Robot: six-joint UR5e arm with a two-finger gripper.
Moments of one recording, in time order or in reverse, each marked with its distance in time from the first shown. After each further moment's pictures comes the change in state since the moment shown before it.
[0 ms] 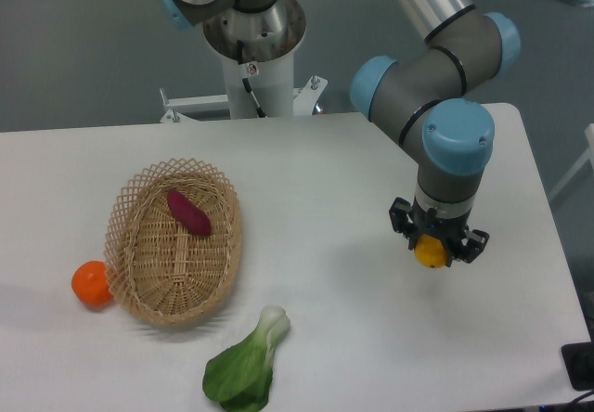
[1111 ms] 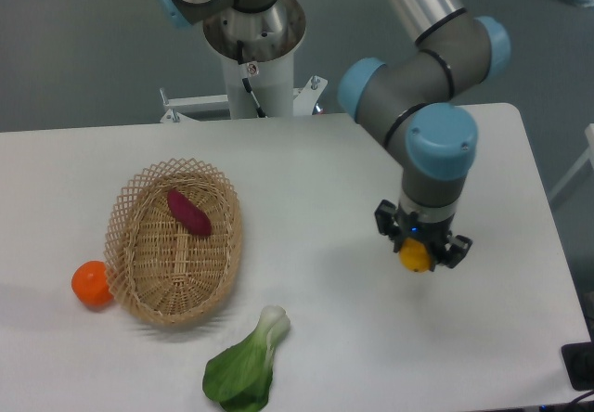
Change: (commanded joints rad) arm -0.133 0.037 -0.018 -0.006 -0.012 0.000
